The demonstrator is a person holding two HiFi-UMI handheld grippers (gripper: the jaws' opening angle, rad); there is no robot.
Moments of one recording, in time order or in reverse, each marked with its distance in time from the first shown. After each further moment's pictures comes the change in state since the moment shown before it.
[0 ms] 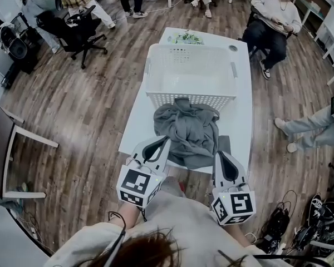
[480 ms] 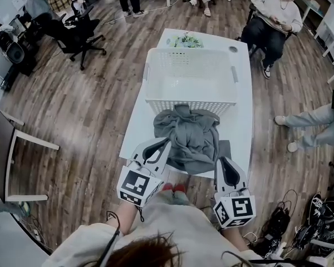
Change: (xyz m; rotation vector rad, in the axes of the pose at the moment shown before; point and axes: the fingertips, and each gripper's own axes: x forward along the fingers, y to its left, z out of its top) left arm 0.016 0.012 0.002 0.069 -0.016 -0.063; right arm 0.006 -0.012 -0.011 0.021 0.031 -0.018
